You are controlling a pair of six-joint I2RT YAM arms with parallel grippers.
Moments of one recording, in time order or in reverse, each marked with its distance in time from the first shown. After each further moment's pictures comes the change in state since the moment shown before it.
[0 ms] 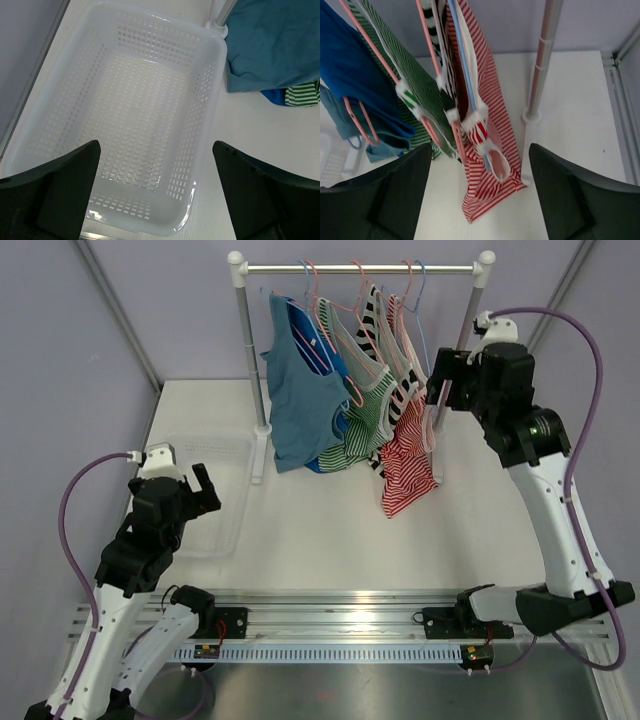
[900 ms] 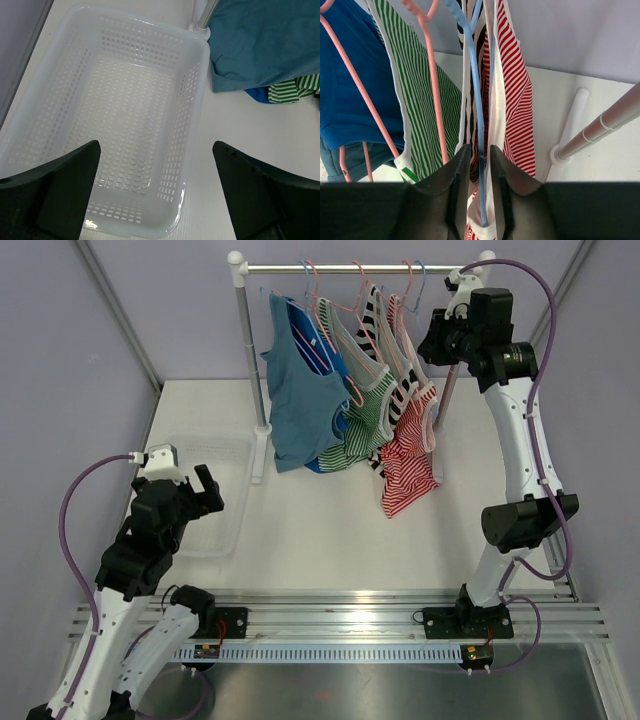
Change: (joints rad) left arm 0.000 -0.027 -0.029 0.044 0.061 0.009; right arm -0.143 0.541 0.546 -0.065 -0.413 -0.113
